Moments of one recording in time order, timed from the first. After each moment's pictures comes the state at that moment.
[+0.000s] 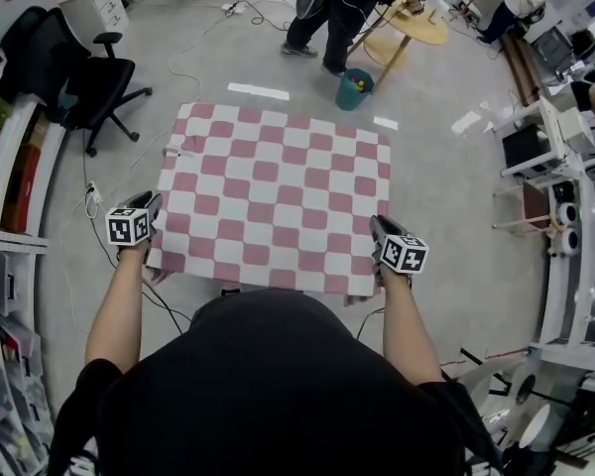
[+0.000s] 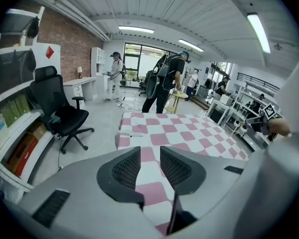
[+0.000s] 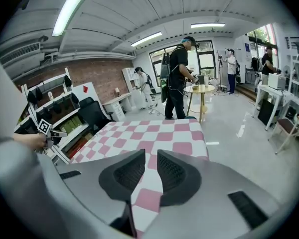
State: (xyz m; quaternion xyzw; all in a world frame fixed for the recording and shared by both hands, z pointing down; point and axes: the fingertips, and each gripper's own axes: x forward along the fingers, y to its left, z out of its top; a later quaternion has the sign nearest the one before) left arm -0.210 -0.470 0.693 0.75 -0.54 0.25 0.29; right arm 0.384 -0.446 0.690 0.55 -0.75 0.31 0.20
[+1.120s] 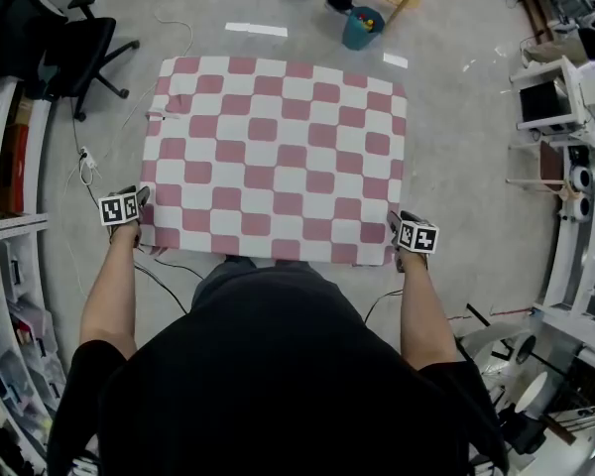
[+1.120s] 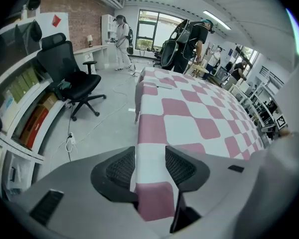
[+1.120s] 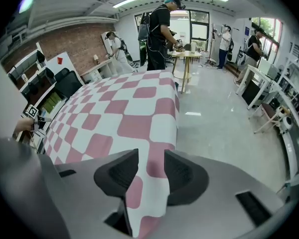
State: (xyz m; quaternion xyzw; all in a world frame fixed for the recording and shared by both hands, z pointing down) left arm -0.269 -0.460 0.868 0.65 -0.54 0.35 0.41; right arm 0.489 -0.399 0.861 0.55 -0.64 0.41 0.35
